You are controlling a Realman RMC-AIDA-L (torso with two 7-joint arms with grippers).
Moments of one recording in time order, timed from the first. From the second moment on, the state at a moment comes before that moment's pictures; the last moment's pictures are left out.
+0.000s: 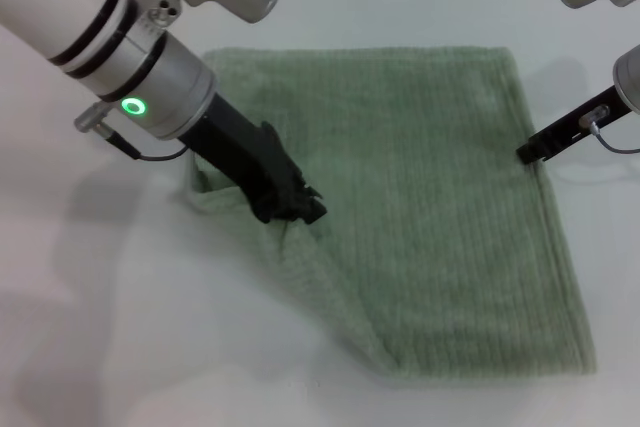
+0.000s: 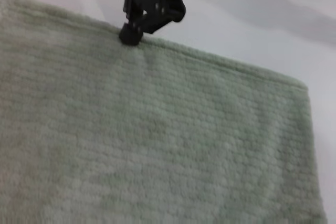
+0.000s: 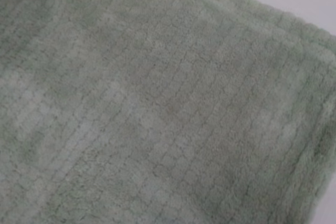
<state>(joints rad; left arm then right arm) -0.81 -2.03 1.27 0.97 2.26 1.63 -2.03 0.97 1.93 -1.05 -0.41 -2.57 -1.13 2.27</state>
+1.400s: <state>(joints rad) -0.72 -2.02 1.15 1.00 2.31 1.75 -1.96 0.98 1.93 -1.05 -0.40 -2.57 -1.11 2.26</state>
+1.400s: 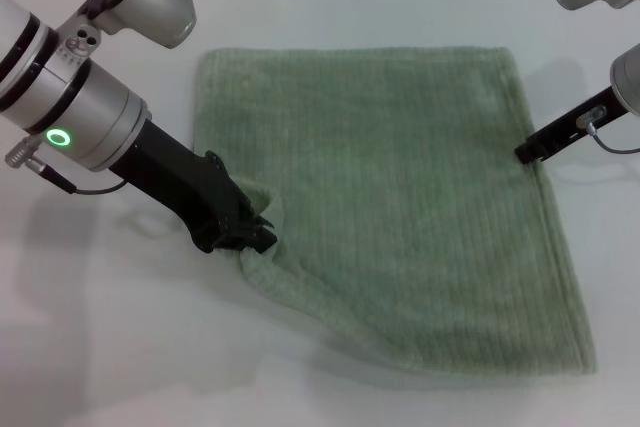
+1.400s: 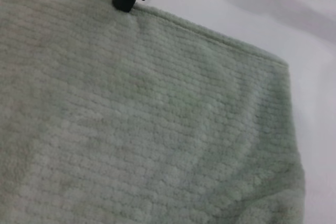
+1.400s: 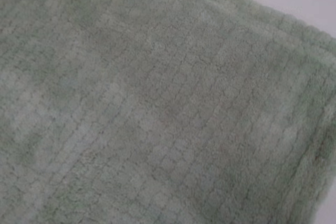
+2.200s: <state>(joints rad) -0.70 -2.04 1.08 1.02 2.30 1.83 -1.94 0.99 1.93 -1.05 -0.39 -2.57 -1.10 2.25</state>
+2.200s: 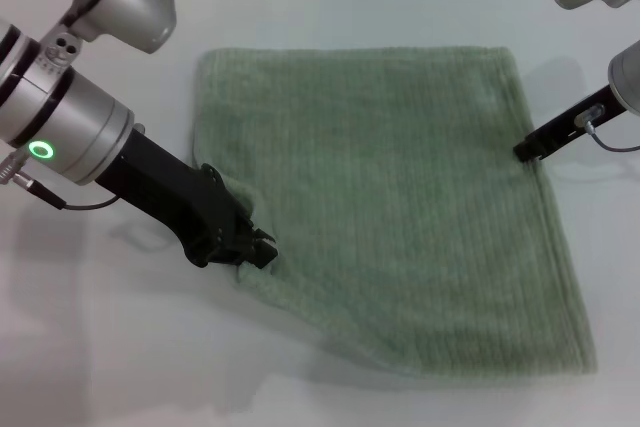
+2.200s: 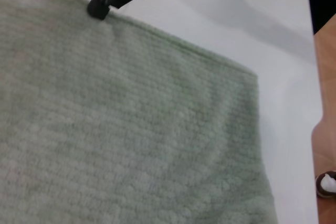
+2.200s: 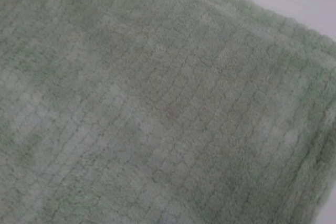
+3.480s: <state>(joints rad) -0.67 -2.05 1.04 1.03 2.34 1.86 -1.94 0.99 1.94 -1.05 -0.37 -2.57 -1.09 2.24</state>
